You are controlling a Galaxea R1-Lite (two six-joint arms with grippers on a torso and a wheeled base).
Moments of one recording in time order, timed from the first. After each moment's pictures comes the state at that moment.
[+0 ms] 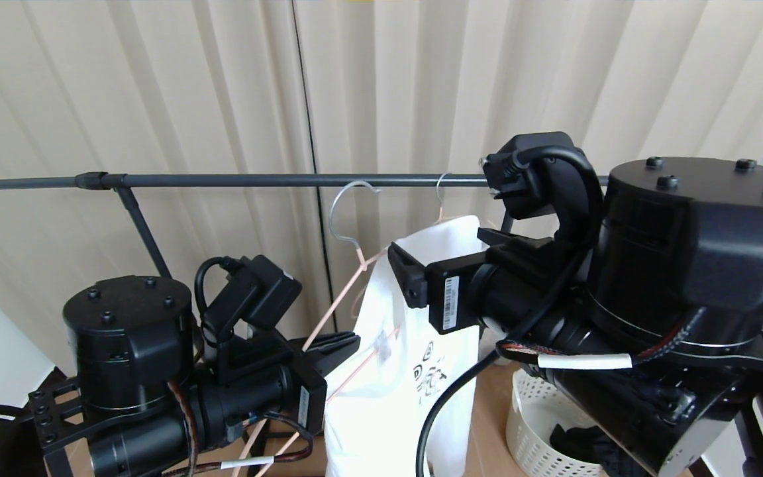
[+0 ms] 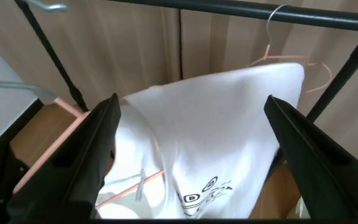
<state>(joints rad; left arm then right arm) -0.70 1.58 -0.49 -0.84 -0.12 0.01 1.03 1.67 -0.98 -0.52 -0.65 0.16</state>
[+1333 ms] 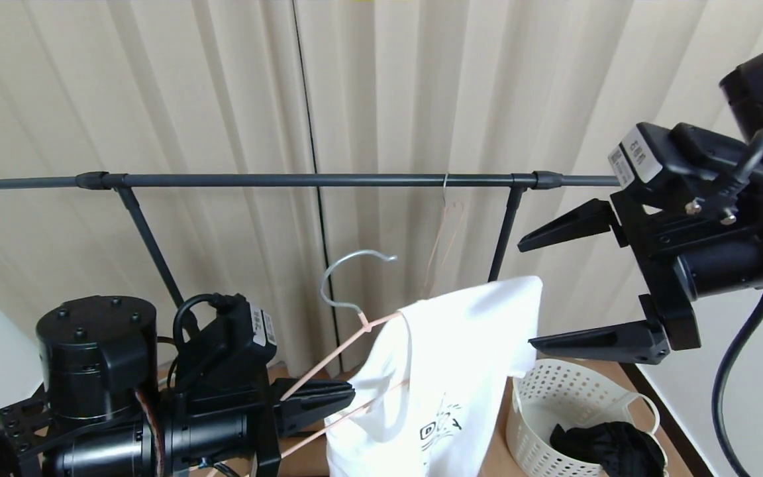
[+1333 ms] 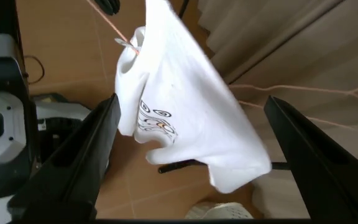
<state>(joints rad) -0.58 1.56 -0.38 -0.86 -0.54 0.25 0.49 1.55 -1.42 0.63 0.51 -0.79</state>
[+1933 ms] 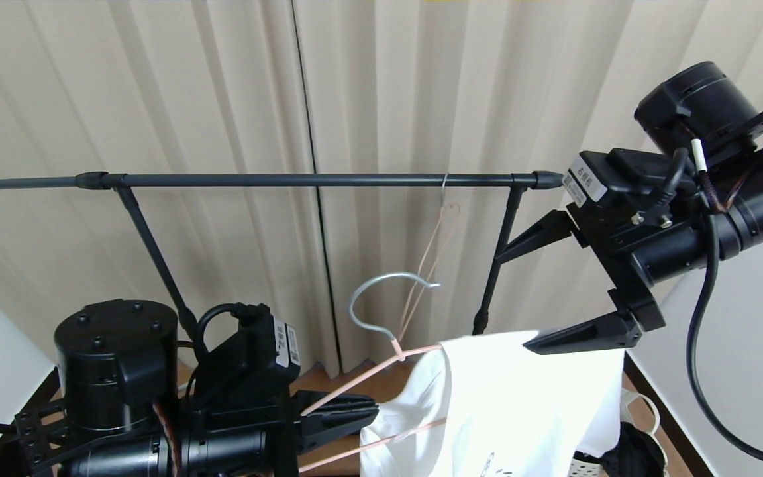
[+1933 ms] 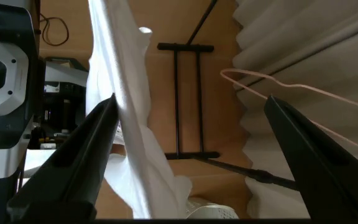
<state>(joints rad) -0.66 1.58 -0.40 -0.86 -0.55 0.27 0.42 1.73 -1.63 0.87 0.63 -0.99</state>
